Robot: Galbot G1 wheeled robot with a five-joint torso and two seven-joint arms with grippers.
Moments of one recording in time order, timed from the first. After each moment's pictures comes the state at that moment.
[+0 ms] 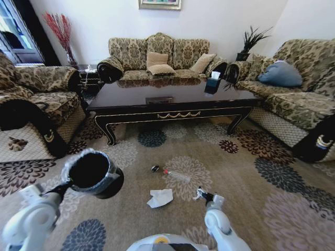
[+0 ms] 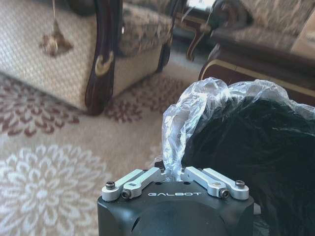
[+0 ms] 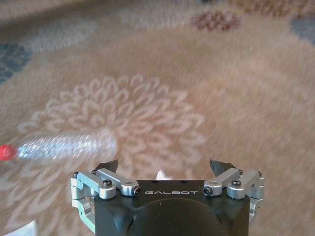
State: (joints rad) left arm 1.58 -1.27 -1.15 -2.32 -1.01 0.74 -0.48; right arm -1.40 1.30 0.33 1.73 0.70 -0.30 0.65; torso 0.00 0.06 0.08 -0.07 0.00
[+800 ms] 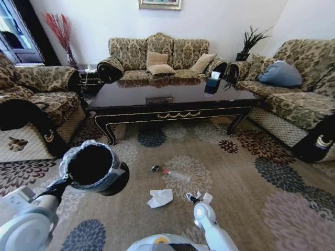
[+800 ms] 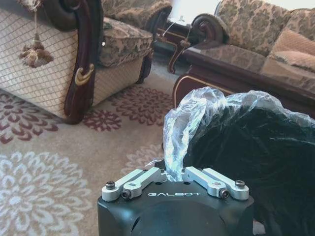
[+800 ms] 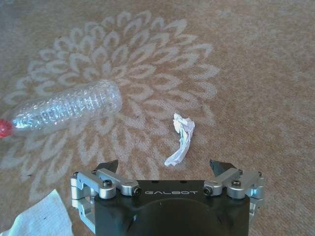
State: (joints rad) left arm 1.61 -1.35 -1.12 -2.48 -1.02 0.74 -0.51; right arm -1.29 1.37 0.30 1.60 0.96 -0.36 0.78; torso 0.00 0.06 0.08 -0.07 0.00
